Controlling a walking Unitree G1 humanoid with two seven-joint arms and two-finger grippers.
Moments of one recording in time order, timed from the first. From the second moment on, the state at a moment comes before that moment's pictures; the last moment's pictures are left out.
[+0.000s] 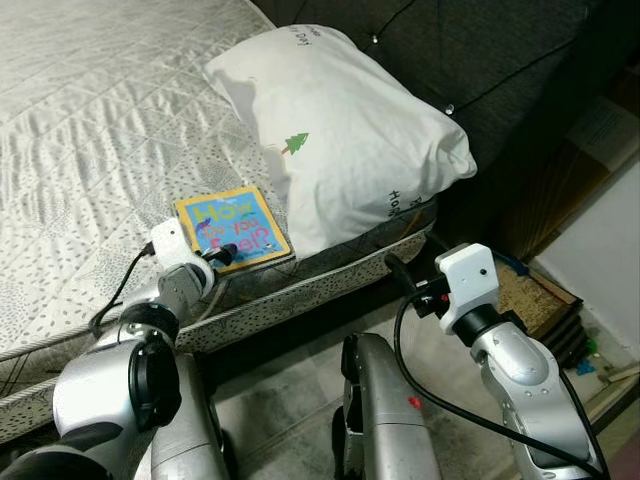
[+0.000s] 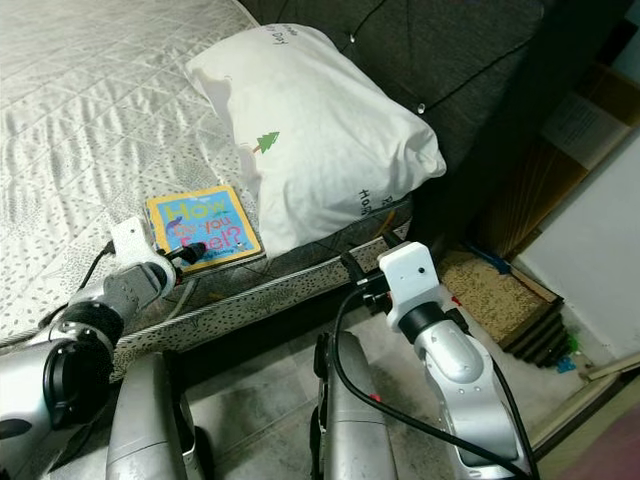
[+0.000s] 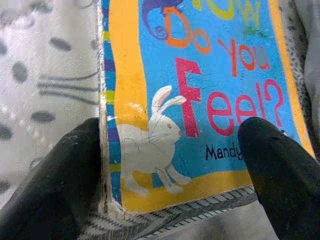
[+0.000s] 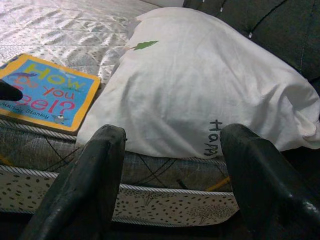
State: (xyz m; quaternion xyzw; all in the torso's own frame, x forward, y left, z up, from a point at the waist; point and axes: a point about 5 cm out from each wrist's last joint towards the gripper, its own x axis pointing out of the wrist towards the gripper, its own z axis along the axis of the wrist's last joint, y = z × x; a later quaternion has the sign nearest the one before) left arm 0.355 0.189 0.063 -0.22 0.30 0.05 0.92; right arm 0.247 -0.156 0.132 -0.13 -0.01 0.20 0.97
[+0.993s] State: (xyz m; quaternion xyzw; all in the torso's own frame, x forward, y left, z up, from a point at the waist) left arm 0.360 0.217 0.079 -0.20 0.24 0.10 0.94; right arm 0.266 -0.143 0.135 -0.11 -0.04 0.20 0.97
